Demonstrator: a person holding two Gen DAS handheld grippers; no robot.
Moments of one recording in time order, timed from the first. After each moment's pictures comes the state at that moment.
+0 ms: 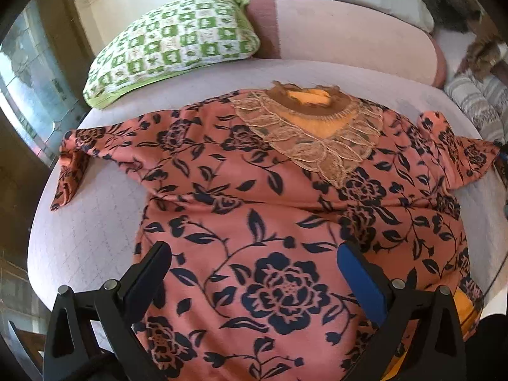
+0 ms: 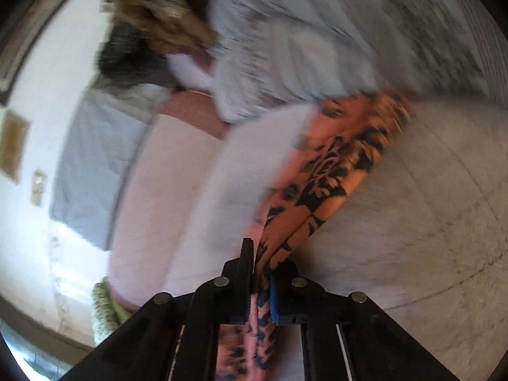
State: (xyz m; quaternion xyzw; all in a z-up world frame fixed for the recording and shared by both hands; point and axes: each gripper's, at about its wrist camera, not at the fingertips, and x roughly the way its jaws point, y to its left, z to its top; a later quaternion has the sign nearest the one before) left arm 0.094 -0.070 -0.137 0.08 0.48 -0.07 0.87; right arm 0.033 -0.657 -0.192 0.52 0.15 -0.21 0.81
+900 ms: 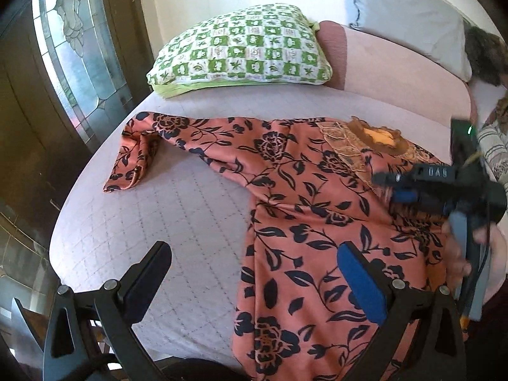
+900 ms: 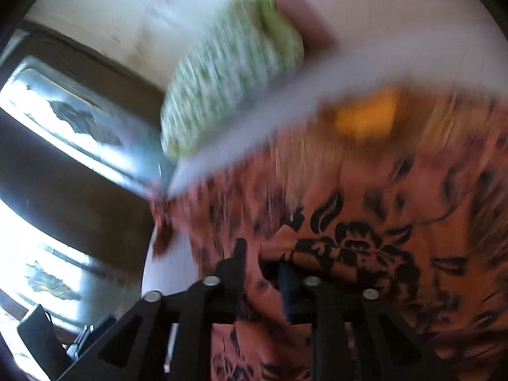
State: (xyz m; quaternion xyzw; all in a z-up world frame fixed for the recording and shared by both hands) left arm 0.095 0.049 -0.108 0.03 0.45 0.00 0.89; right arm 0.216 -0.189 -0.224 0.33 0.50 0.22 0.77
